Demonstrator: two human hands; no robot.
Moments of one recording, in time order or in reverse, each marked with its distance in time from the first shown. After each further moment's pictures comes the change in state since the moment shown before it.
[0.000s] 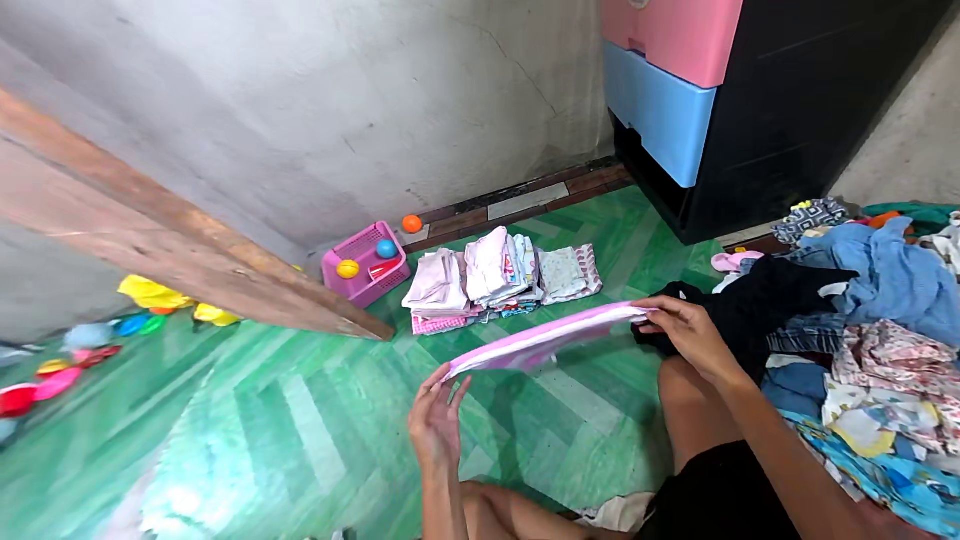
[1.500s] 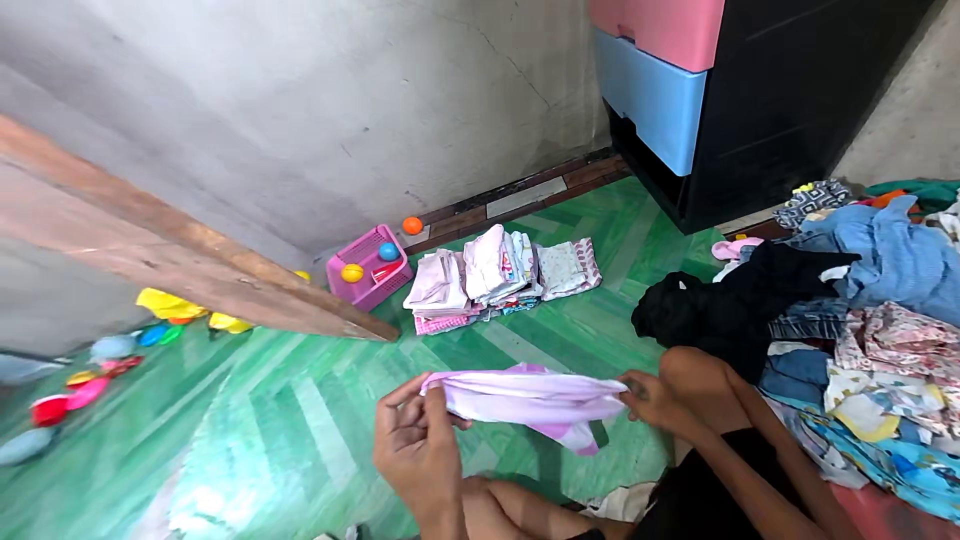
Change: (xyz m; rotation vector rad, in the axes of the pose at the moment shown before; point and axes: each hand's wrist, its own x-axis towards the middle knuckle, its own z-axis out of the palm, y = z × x) left_hand -0.059 0.079 0.074 0.445 0.047 0.522; right_hand -0.070 0.078 0.034 -0.359 -0.378 0.526
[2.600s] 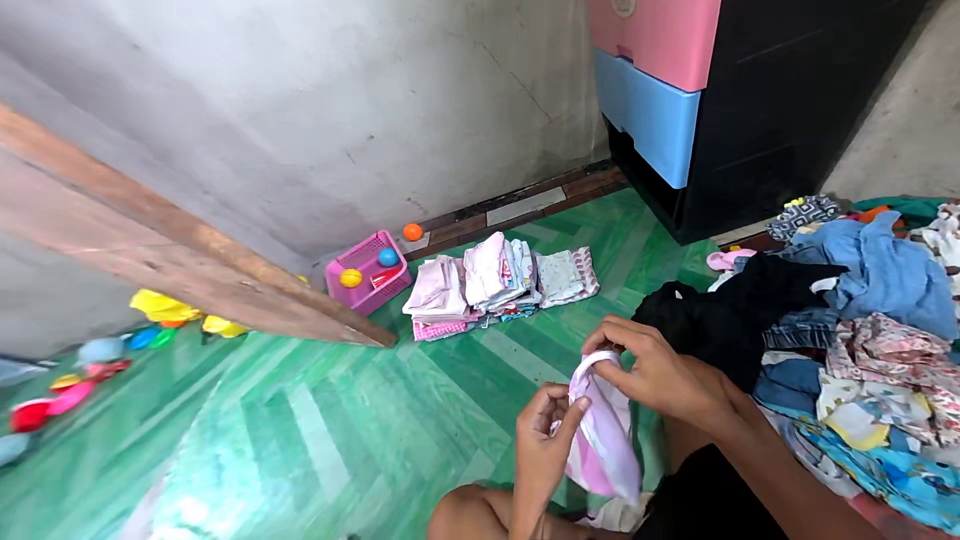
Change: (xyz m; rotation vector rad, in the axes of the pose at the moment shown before) left_hand -0.075 -0.046 0.049 -0.325 -0.624 -0.223; right_hand -0.035 -0.132 -0.039 -0.123 0.275 -0.887
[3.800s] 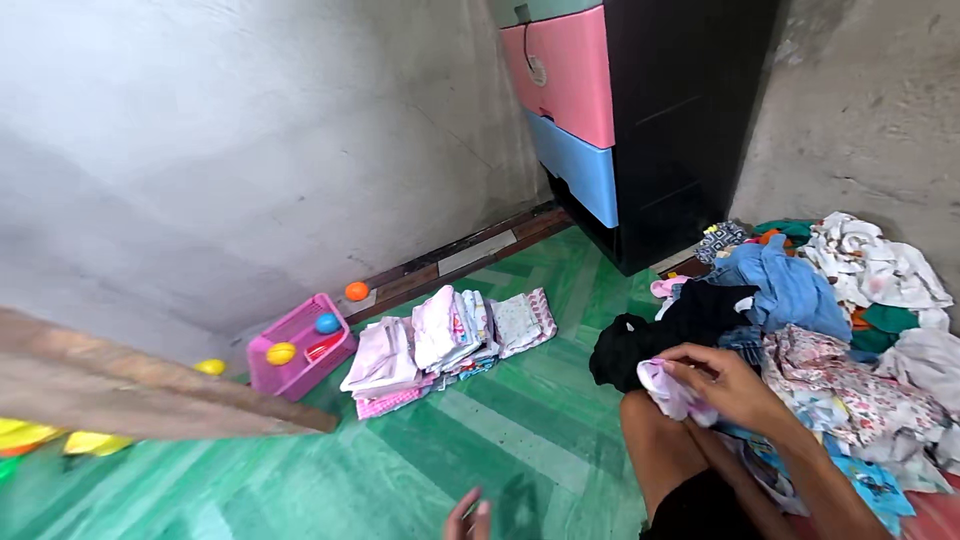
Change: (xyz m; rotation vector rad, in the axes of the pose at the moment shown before) left_hand -0.056 -0.057 -0.063 0.333 0.244 -0.263; right_hand -0.077 0.041 -0.117 -0.055 0.242 0.357
